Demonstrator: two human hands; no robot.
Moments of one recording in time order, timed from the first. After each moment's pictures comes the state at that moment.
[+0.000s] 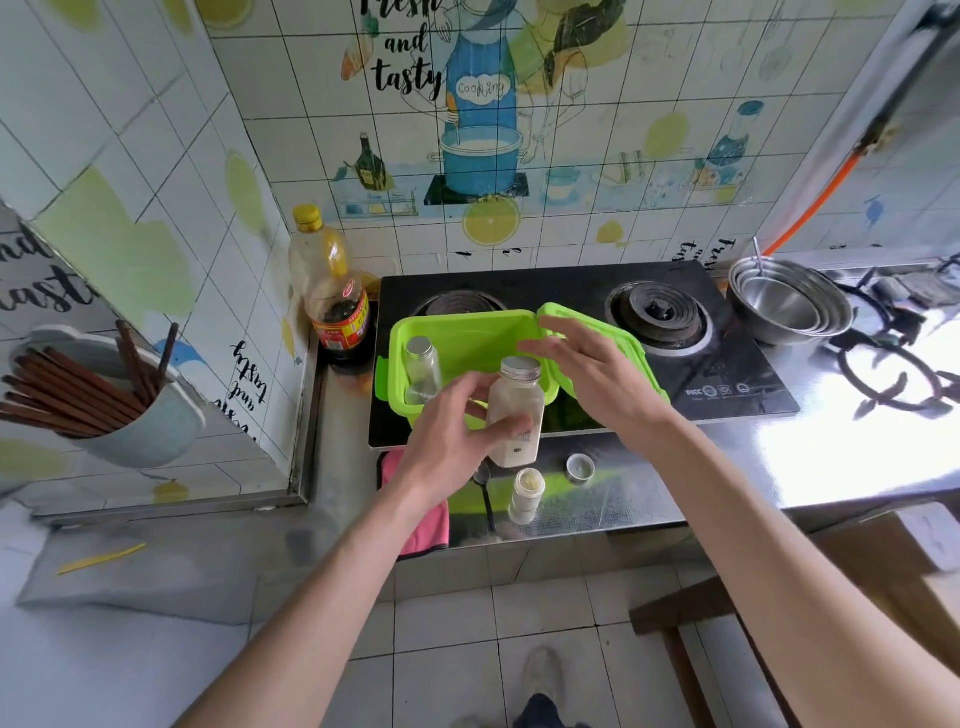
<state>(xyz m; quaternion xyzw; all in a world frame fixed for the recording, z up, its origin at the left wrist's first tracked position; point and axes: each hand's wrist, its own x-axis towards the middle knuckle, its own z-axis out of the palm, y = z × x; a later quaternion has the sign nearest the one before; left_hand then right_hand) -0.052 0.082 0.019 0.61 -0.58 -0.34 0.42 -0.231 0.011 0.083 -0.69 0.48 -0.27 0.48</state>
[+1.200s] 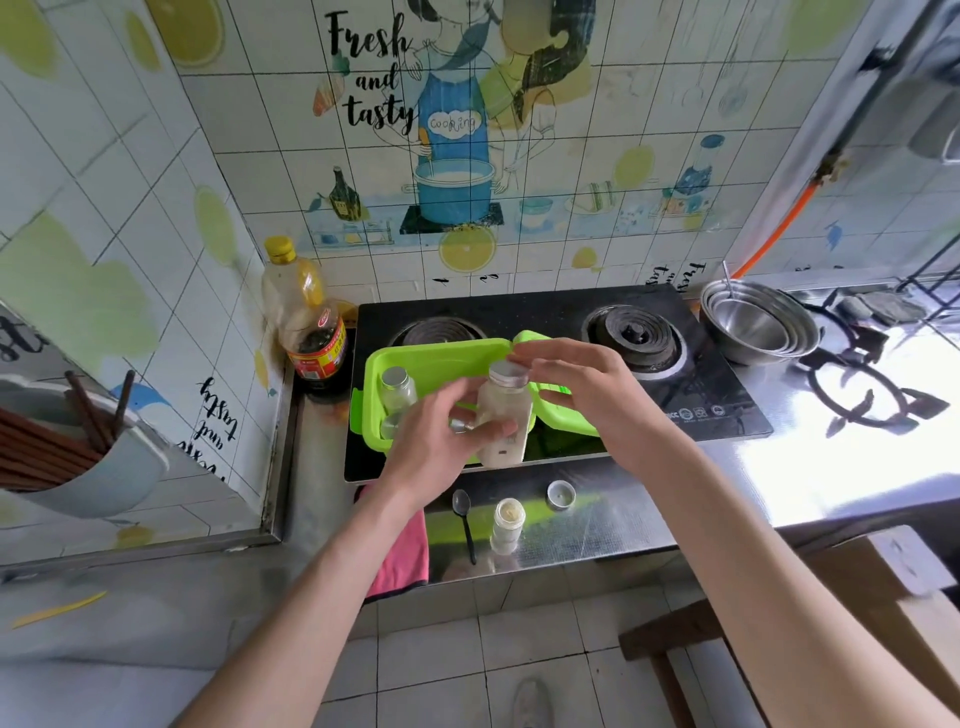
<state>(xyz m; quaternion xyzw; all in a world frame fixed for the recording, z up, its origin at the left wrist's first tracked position) -0.055 0.050 0.032 0.59 -0.58 -0.36 0.43 -0.243 -0.008 0.098 -0.56 0.48 -0.34 0.58</state>
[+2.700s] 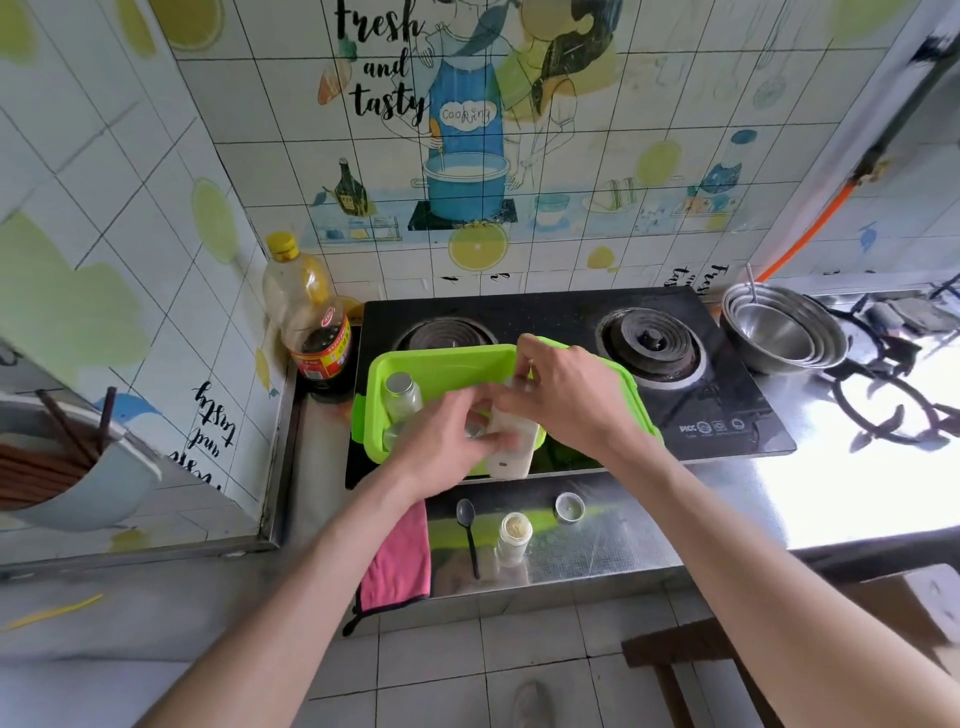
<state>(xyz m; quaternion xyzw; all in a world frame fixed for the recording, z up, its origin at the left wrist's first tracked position) -0.041 0.014 0.029 0.60 -0.64 -0.37 0.31 -0.213 -0.054 0.066 -0.84 0.50 -0.18 0.13</state>
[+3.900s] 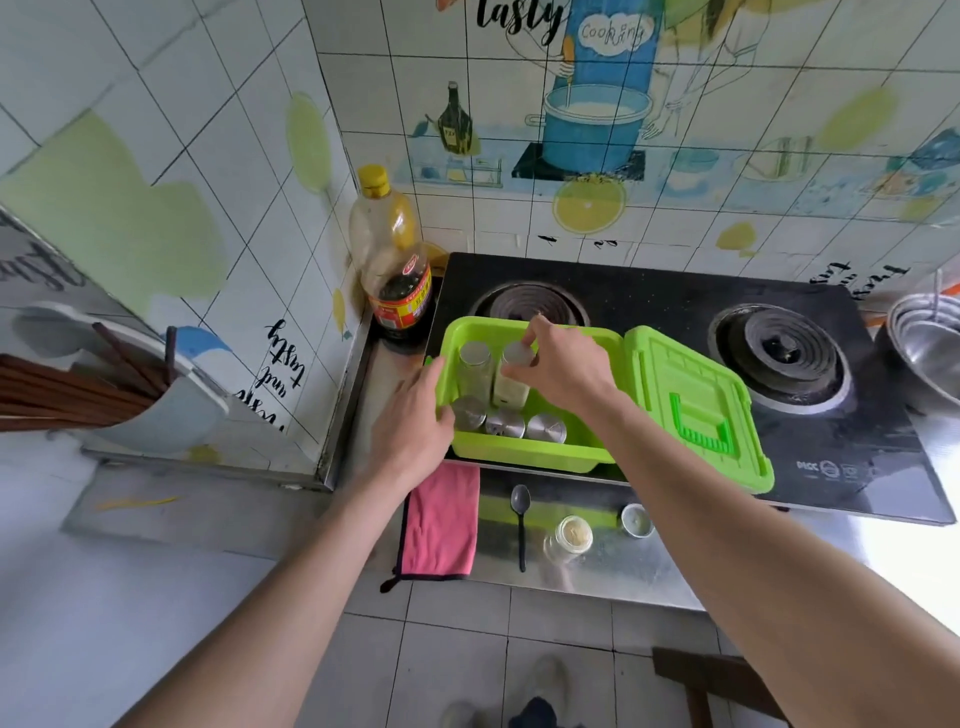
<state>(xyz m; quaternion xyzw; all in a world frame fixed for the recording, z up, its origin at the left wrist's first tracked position) 0.043 0.019 -0.054 0.82 -0.50 -0.17 0.25 -0.109 -0.132 -0.025 -0.86 0.47 -0.06 0.16</state>
